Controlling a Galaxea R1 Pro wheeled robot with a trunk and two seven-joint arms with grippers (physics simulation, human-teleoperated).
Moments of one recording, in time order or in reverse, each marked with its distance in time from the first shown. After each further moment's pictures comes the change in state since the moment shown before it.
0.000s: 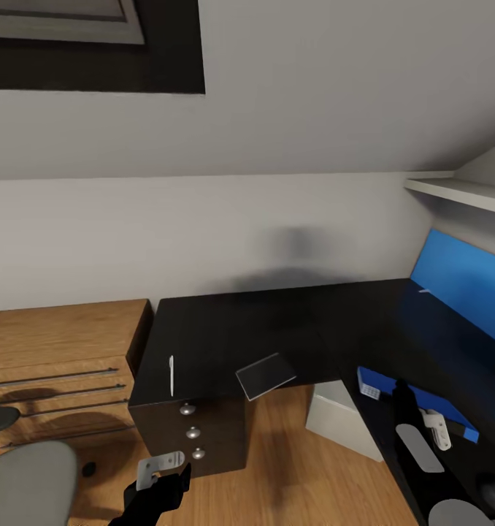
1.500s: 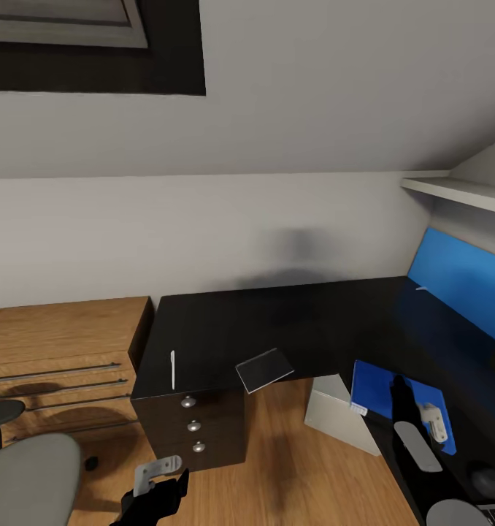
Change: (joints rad) left arm 0.000 0.003 0.018 0.032 0.040 -0.004 0.003; right arm 0.005 0.009 0.006 -0.036 0.002 0.000 0.041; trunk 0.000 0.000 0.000
